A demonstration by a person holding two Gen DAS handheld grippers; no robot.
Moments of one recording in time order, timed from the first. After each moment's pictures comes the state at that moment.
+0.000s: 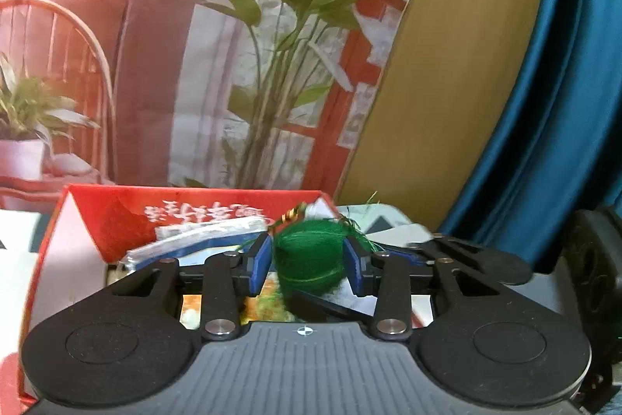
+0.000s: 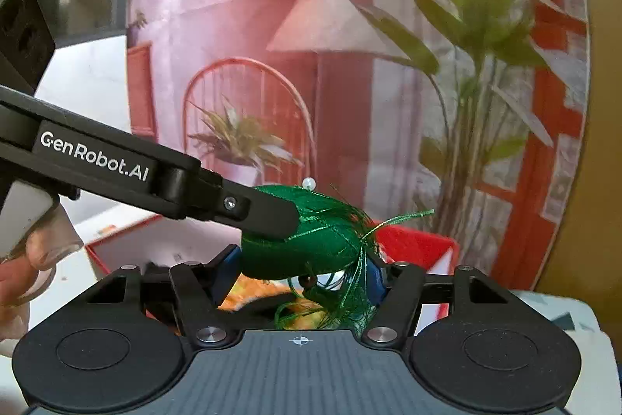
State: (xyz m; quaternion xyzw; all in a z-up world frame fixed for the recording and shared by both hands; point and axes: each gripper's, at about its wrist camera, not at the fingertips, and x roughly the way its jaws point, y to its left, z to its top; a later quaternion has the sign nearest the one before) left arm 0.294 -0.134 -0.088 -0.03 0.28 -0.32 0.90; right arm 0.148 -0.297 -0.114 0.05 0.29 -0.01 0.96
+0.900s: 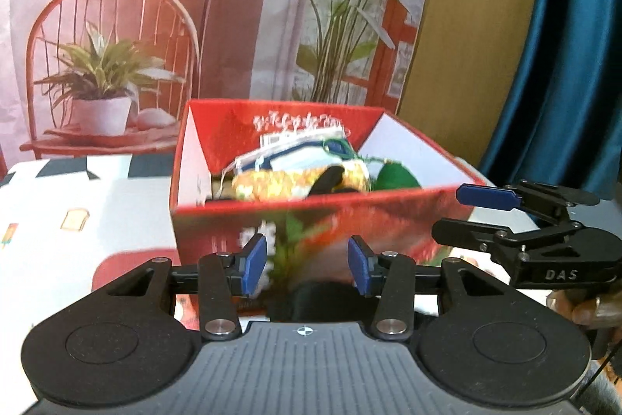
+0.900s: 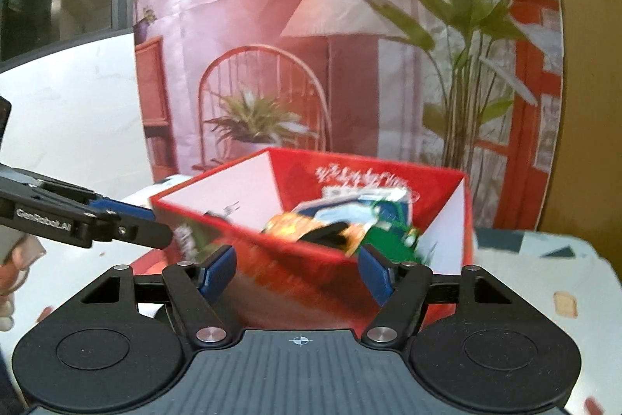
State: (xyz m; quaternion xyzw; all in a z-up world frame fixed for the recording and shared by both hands) left arm 0.204 -0.015 -0.117 0.01 0.30 -0.28 0.91; right arm 0.068 -0.231 -0.120 0.07 0.29 -0.02 0.95
